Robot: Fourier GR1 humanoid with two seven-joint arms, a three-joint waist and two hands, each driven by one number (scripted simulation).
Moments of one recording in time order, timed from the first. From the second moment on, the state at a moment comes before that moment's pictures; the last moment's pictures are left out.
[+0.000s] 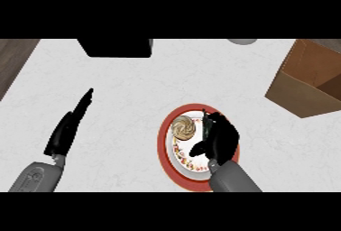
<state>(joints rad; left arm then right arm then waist) -0.17 0.39 -0.21 -1.29 -0.03 0.14 -0.05 -0.33 -0.01 0.54 -1.10 1.18 -0.60 1.09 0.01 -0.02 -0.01</state>
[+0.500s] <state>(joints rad) -0.16 0.39 -0.18 -1.32 -0.05 0.12 -0.04 -0.33 0.00 0.54 -1.08 1.41 -0.61 1.15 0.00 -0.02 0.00</state>
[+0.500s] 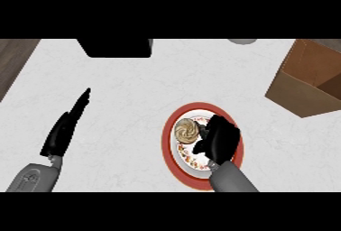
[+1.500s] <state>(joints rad) -0.17 0.36 -0.17 -1.32 -0.08 0.10 -0.04 -1.05 -0.13 0.24 -0.68 1.22 -0.11 0.94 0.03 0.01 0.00</state>
